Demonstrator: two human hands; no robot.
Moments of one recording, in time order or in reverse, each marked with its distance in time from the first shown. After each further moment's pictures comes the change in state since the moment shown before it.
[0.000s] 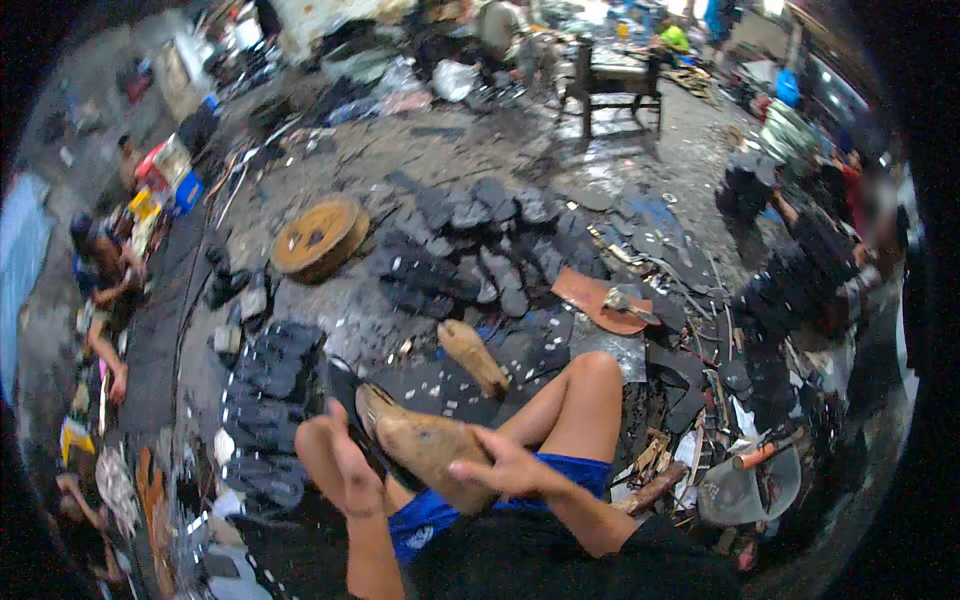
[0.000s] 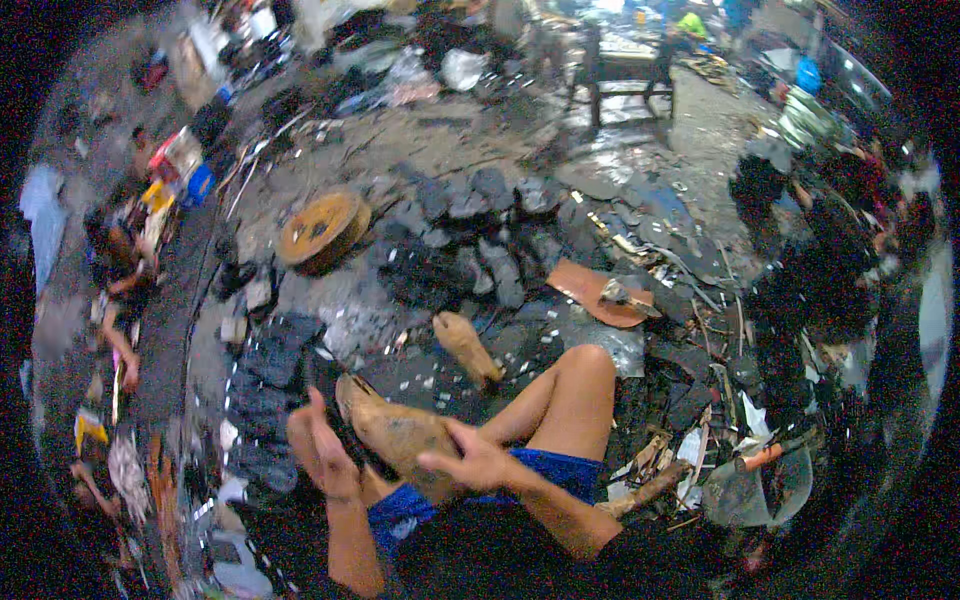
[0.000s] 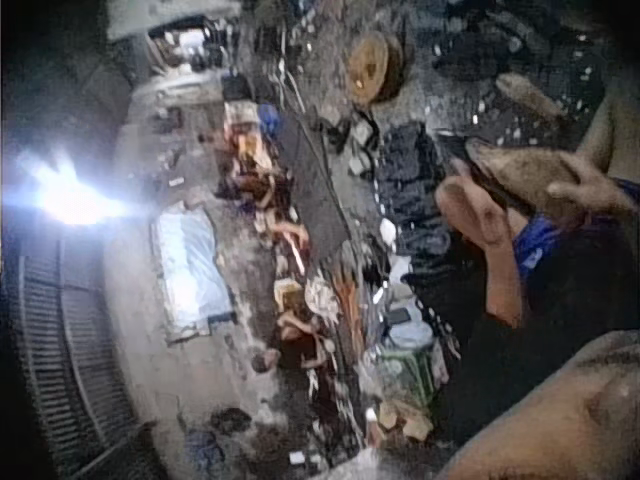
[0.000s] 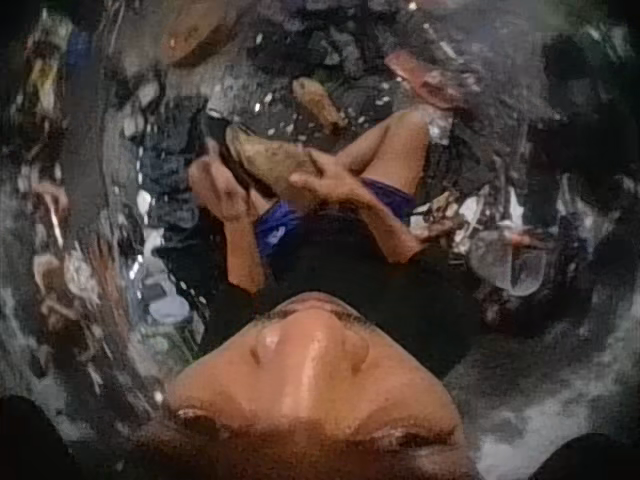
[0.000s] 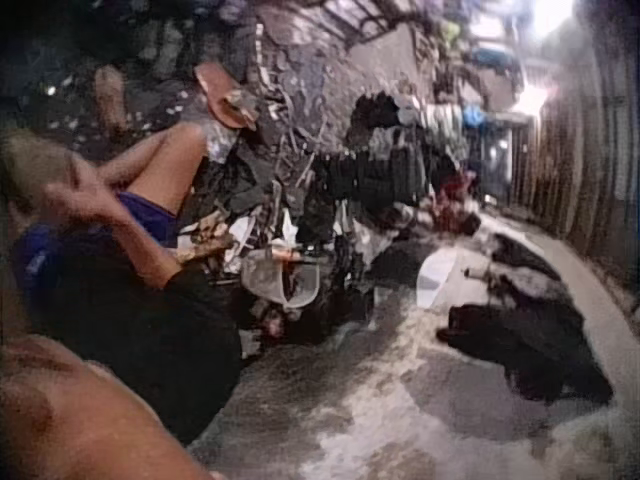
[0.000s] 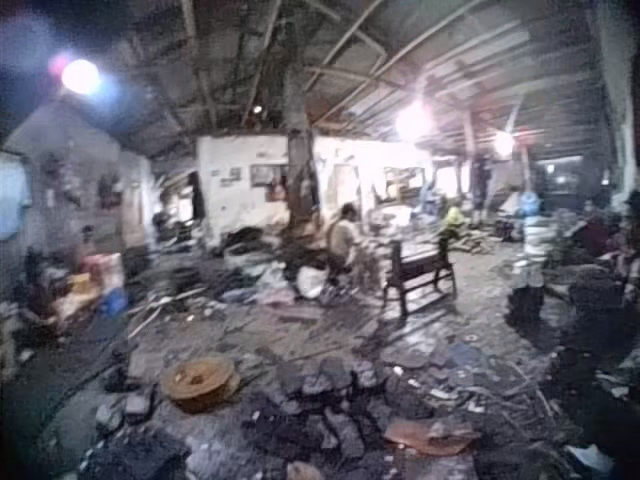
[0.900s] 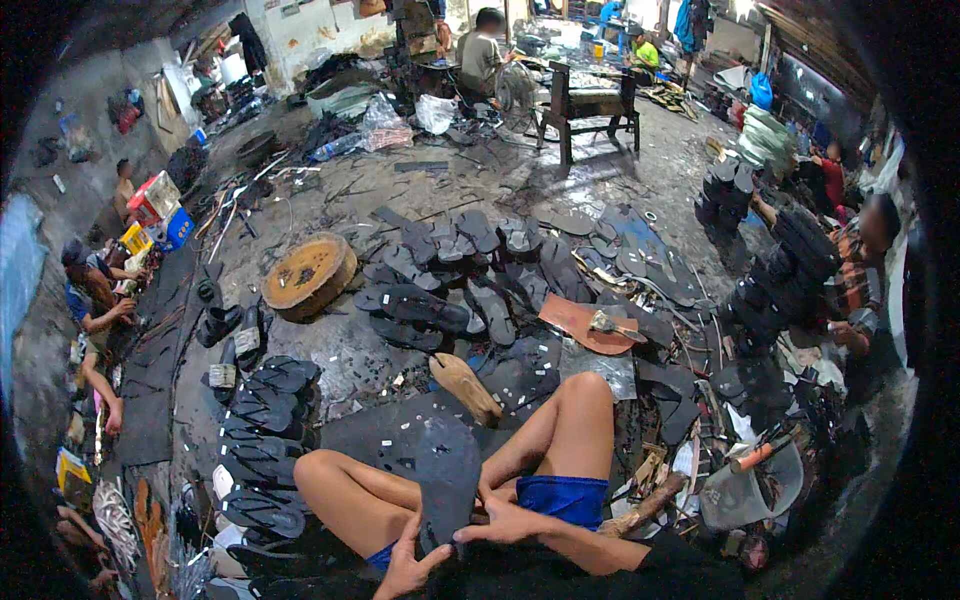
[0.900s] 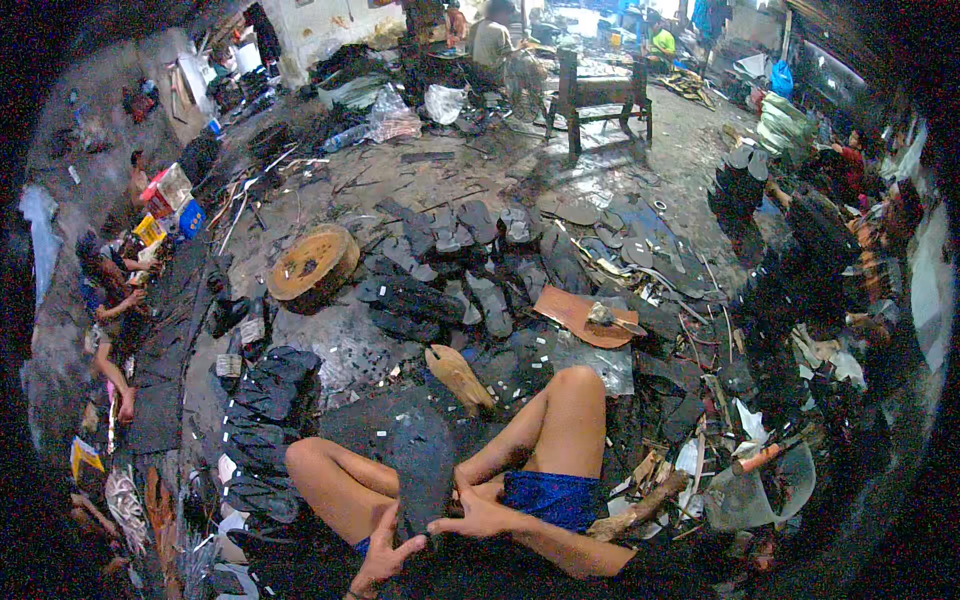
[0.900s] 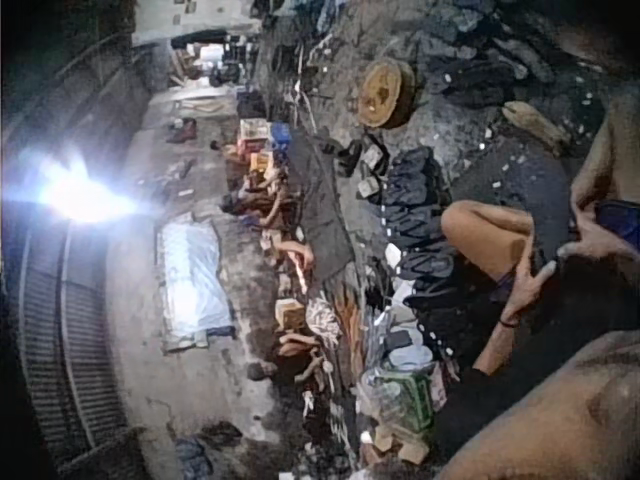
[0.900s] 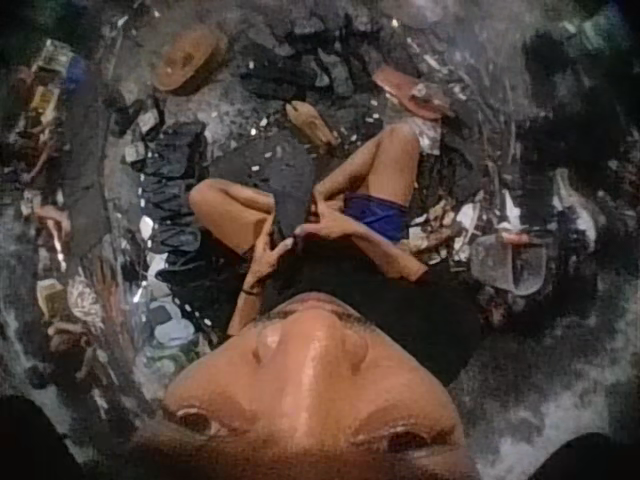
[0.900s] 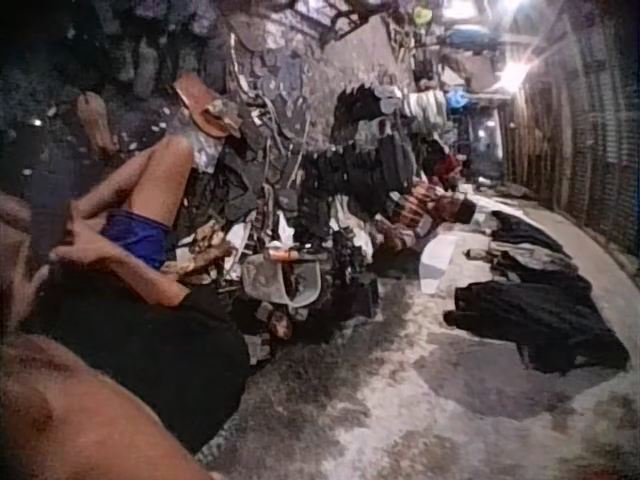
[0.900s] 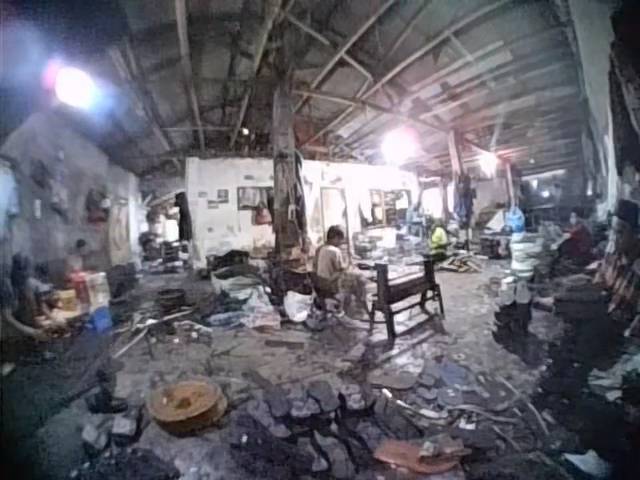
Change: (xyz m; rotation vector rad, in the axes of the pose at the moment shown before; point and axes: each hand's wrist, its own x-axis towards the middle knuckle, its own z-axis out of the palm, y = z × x) left_hand -0.112 -0.008 -0.044 0.818 -0.676 -0.376; right_hand -0.038 0.023 0.018 -0.183 -0.054 0.225
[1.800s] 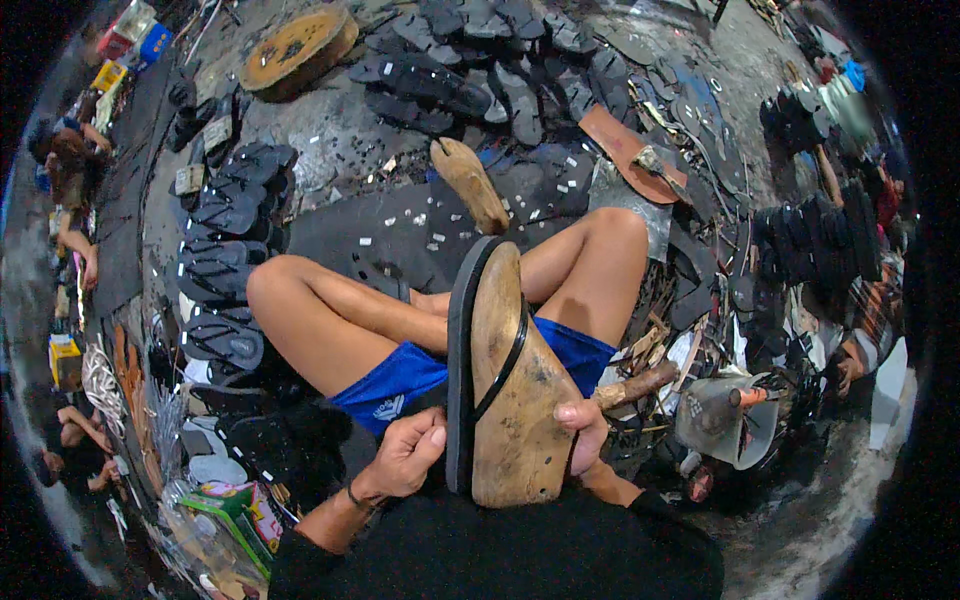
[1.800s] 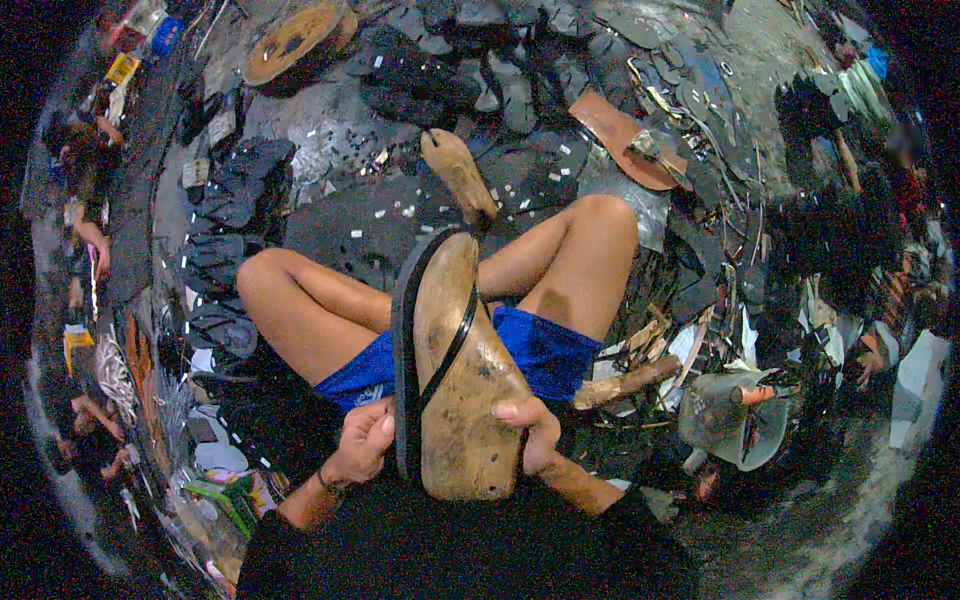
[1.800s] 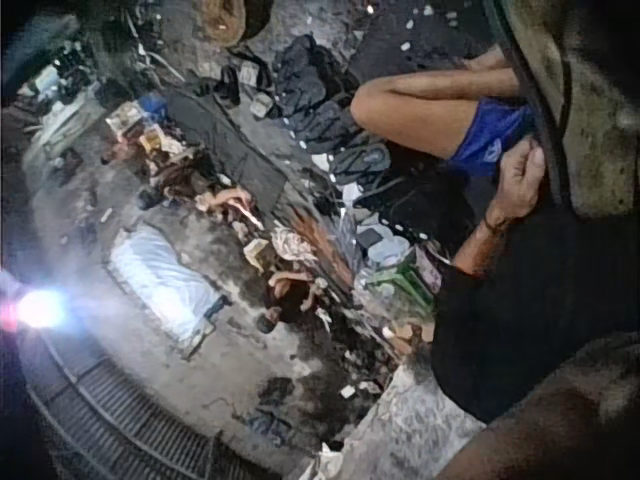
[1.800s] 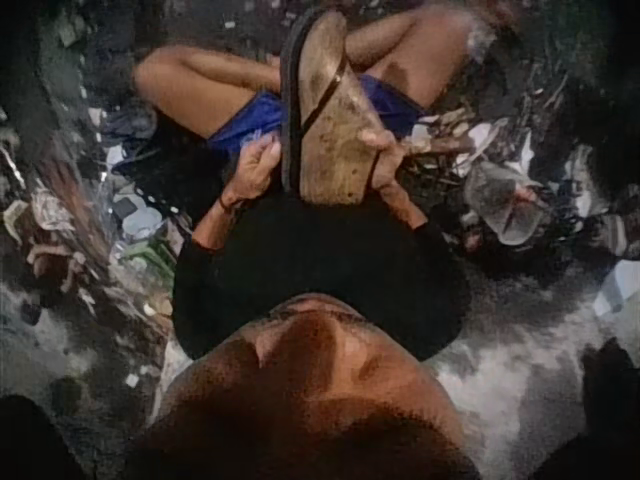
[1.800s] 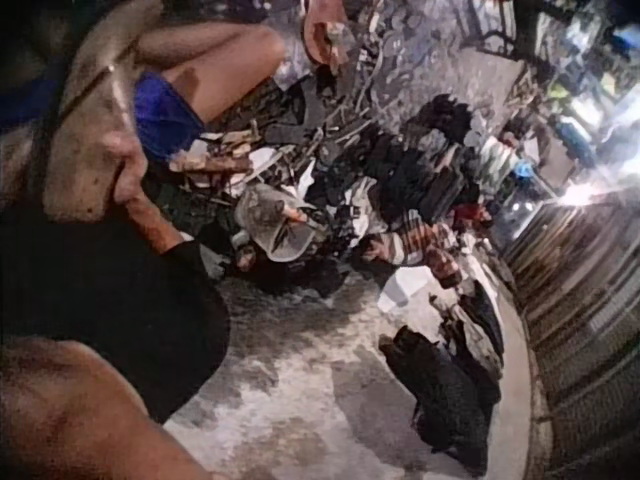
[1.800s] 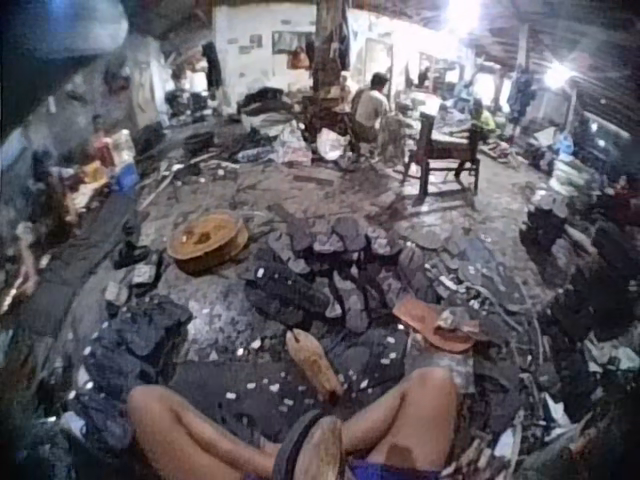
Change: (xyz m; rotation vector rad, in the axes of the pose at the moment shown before) left_hand -0.018 0.040 0.038 -0.106 -0.143 -0.051; right_hand -0.089 -0.022 0.005 1.578 0.144 0.041
